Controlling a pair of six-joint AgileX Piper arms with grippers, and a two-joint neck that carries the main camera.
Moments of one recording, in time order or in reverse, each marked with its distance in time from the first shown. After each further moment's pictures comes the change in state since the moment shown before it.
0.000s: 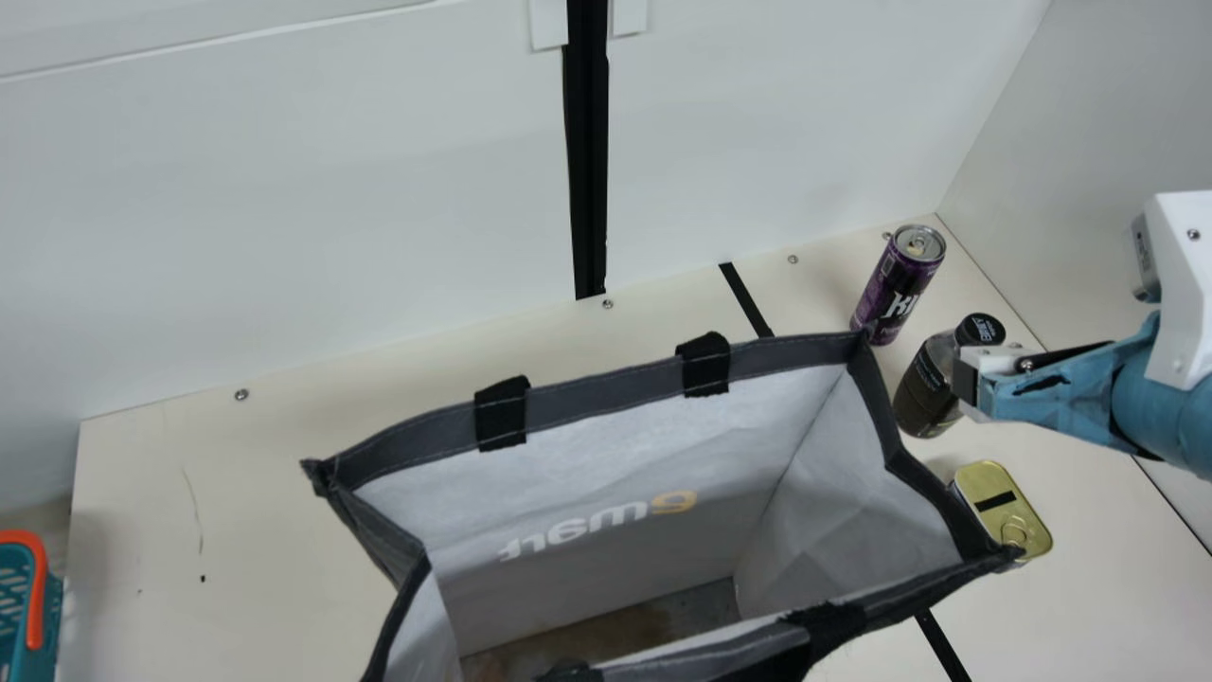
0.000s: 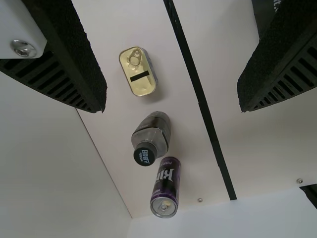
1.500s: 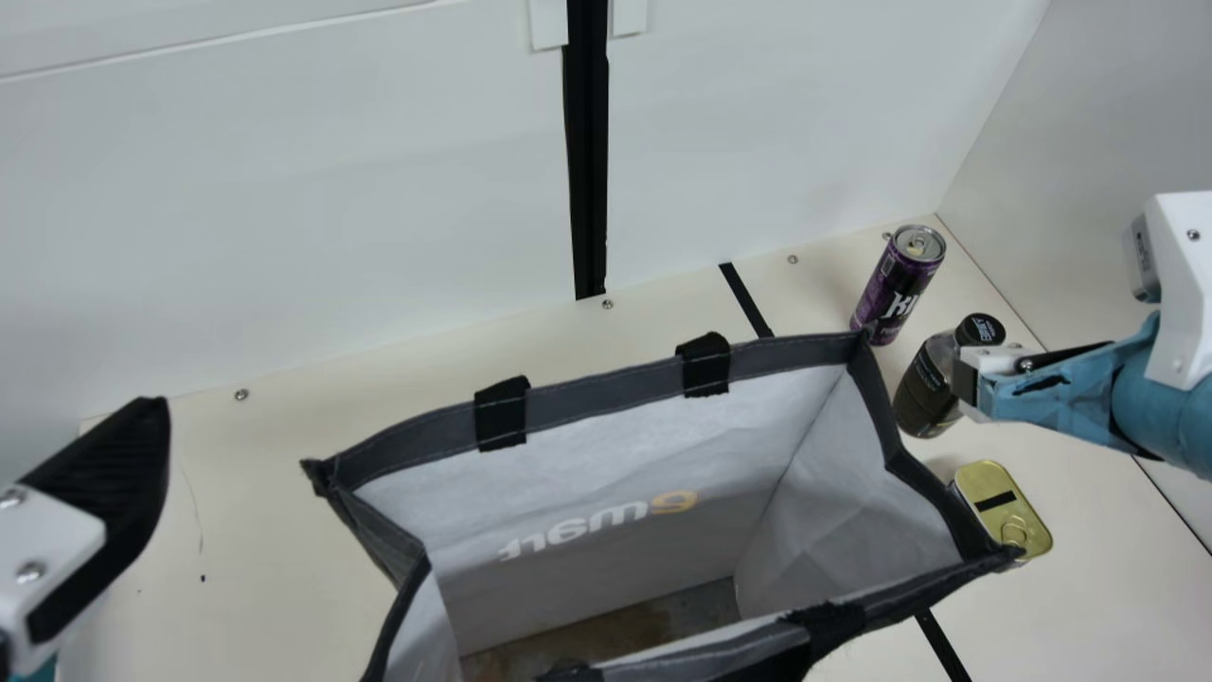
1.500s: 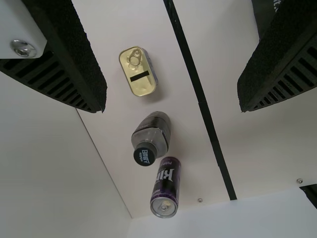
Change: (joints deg) left arm -12.3 16.8 -23.8 -8.9 -0.5 15.2; right arm 0.0 0.0 0.0 0.0 0.0 0.0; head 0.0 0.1
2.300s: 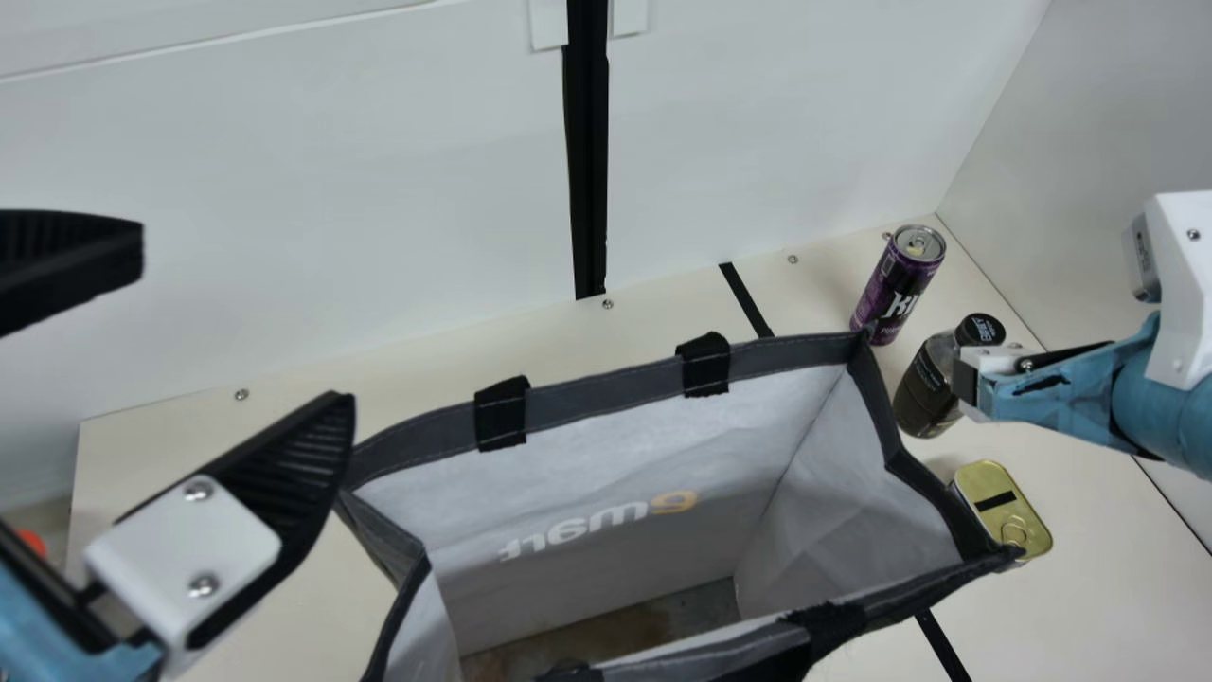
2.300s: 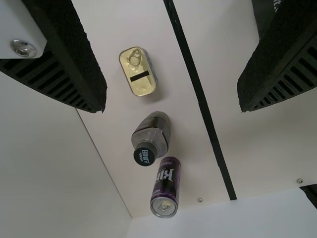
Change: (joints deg) left arm -7.3 8.7 -10.8 -7.4 3.9 6.9; right arm 0.0 0.0 0.0 0.0 0.0 0.0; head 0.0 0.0
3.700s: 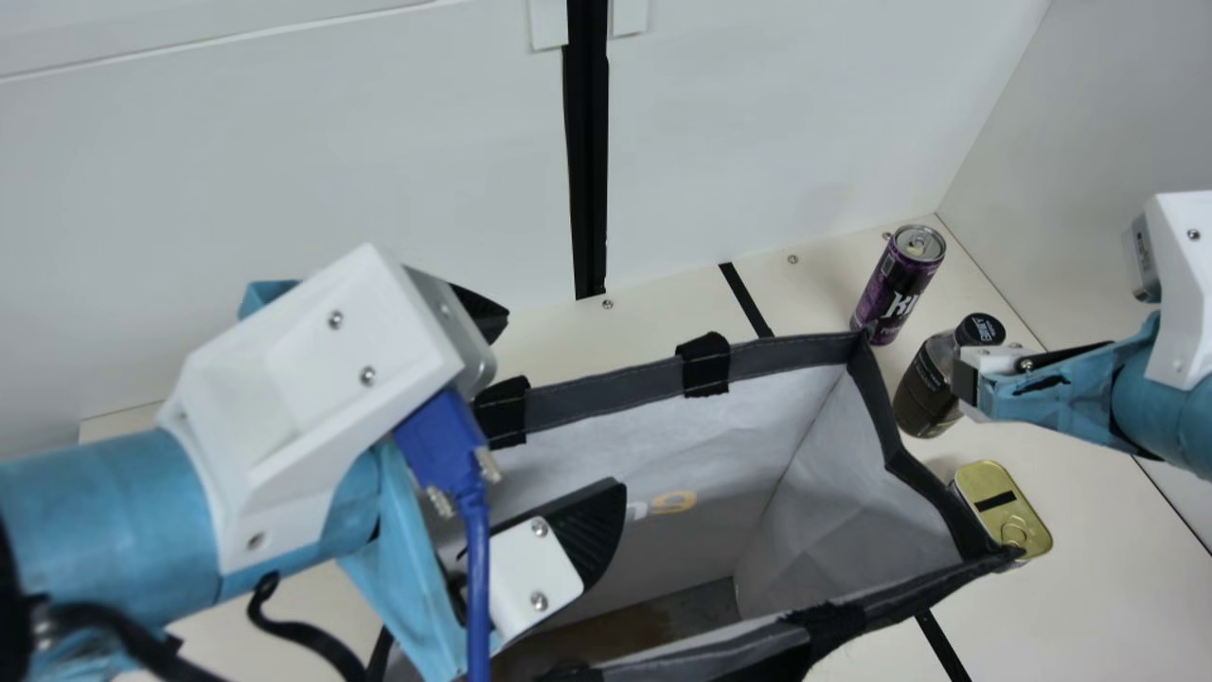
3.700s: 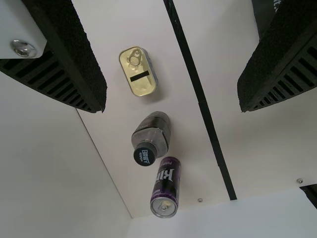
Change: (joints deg) left arm -10.1 11.7 0.7 -5.2 -0.1 7.1; right arm 0.0 0.0 0.0 0.0 0.0 0.0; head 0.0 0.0
